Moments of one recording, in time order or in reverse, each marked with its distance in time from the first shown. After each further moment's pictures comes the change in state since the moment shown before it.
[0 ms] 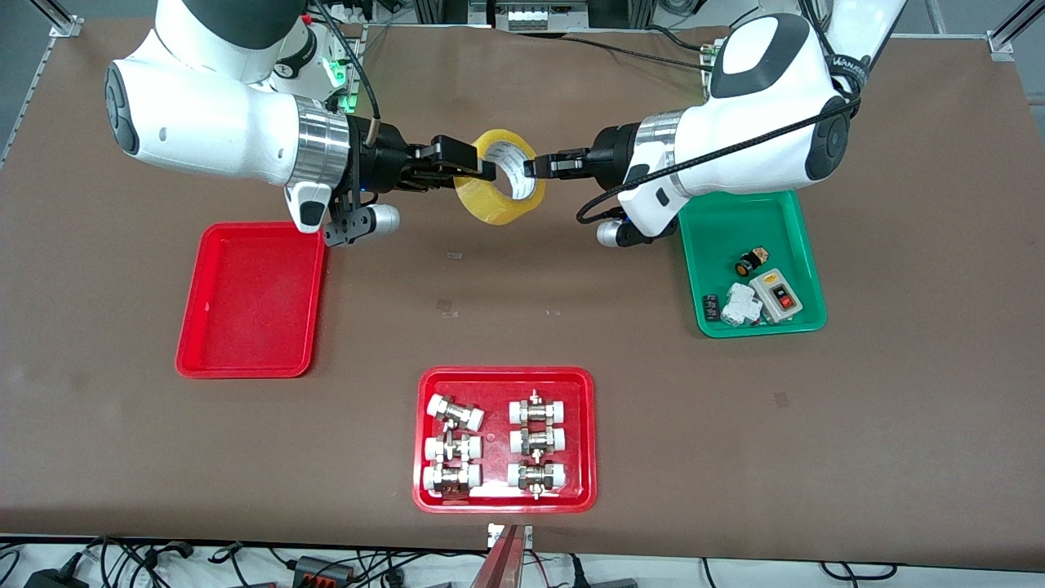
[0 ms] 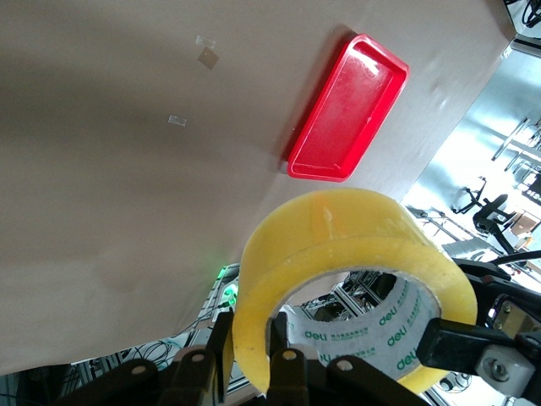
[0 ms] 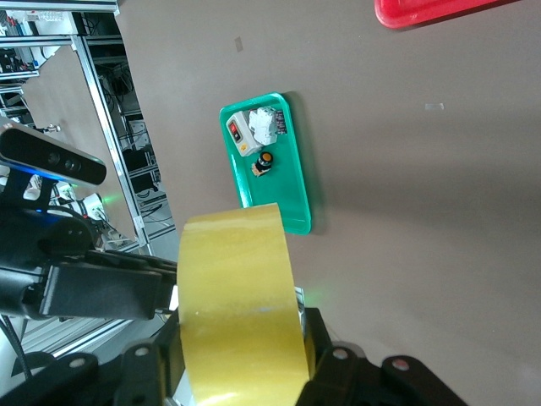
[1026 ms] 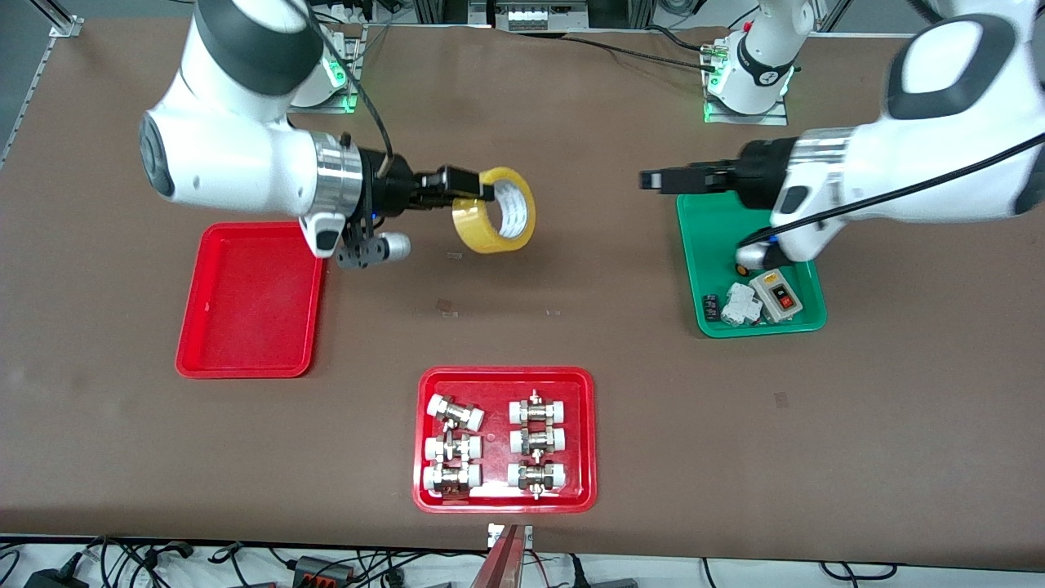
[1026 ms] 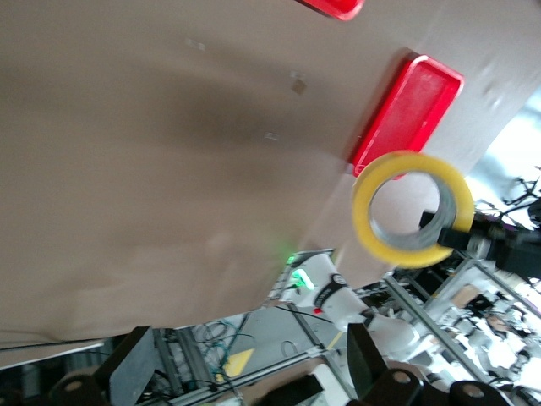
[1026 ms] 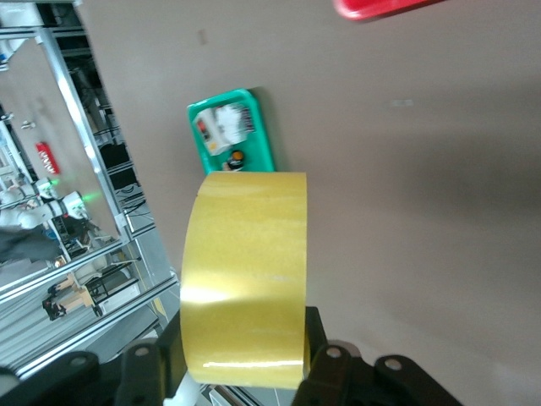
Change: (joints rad) left arm 0.298 -0.039 0.004 0.091 0.126 -0.414 0.150; right arm -0.021 0.072 -0.016 -0.047 -0.002 0.002 -0.053
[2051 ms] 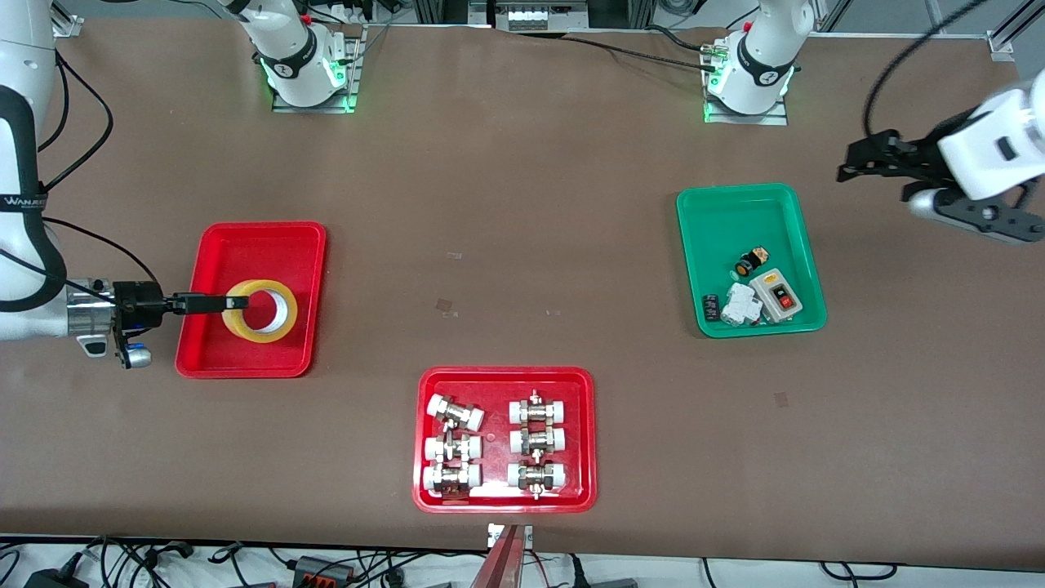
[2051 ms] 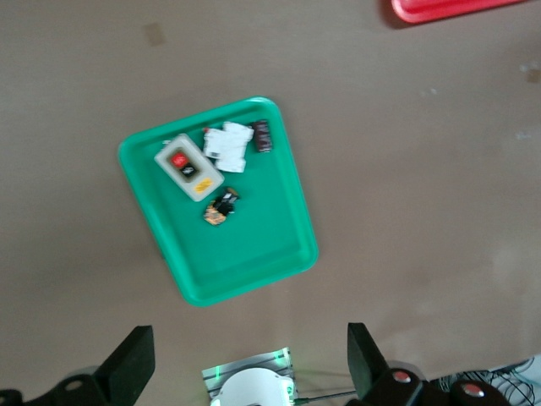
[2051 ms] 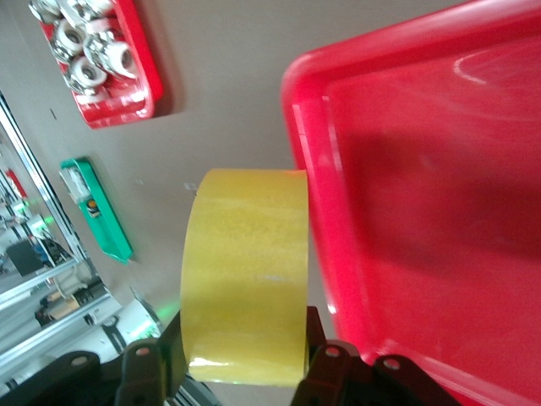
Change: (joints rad) left arm -0.142 -0.162 0.413 0.001 0.495 -0.149 0.701; right arm -0.670 0.312 -0.023 -0.028 -0.196 -0.234 -0.671
